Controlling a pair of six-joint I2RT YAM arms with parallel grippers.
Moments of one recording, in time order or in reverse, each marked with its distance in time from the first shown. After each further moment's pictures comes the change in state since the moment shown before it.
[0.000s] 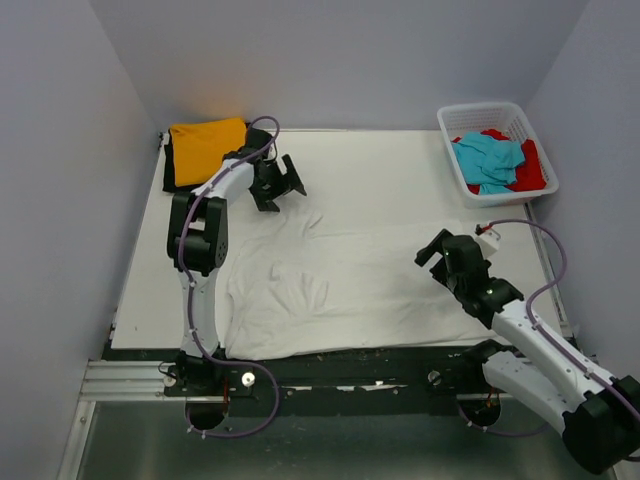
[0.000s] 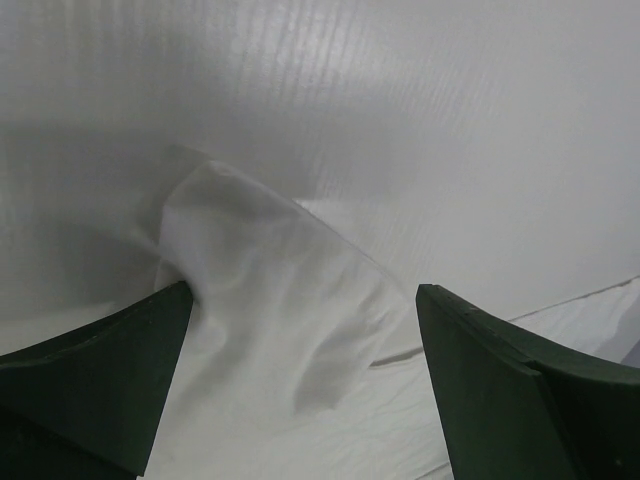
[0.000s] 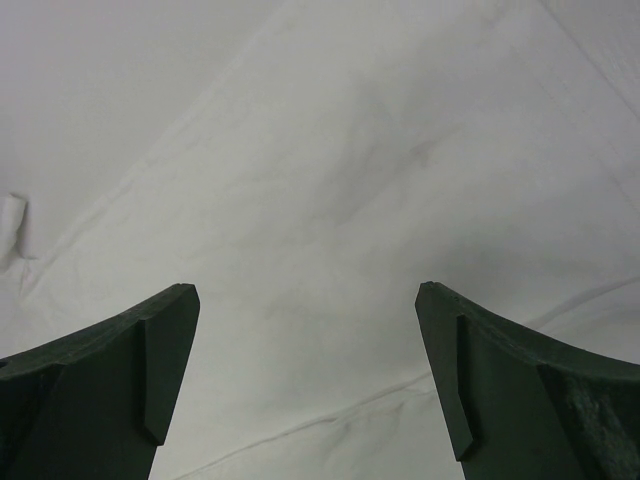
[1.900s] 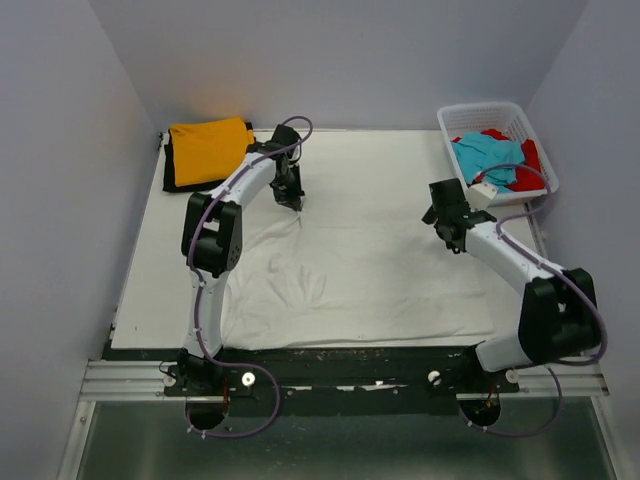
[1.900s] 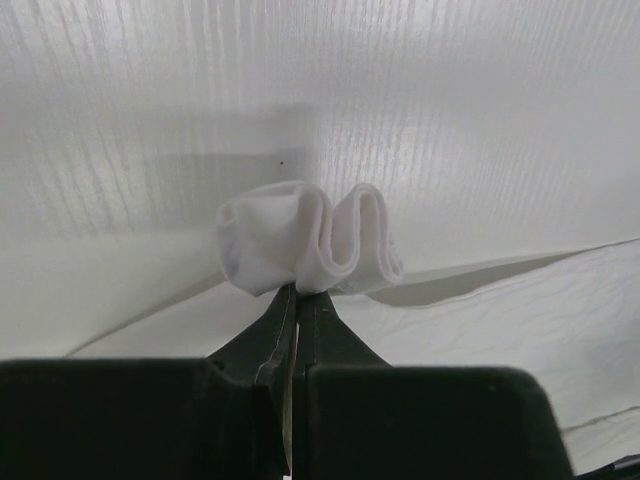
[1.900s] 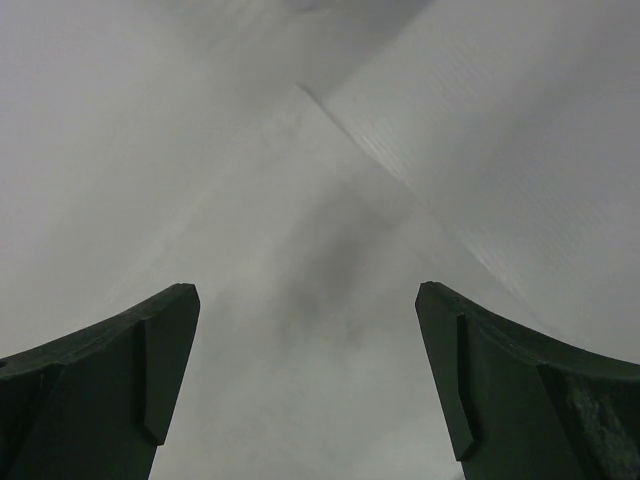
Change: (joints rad) left arm -0.140 0.057 0.206 -0.315 -0.156 0.233; right arm -0.133 0.531 0.410 -0.061 0.219 -0.106
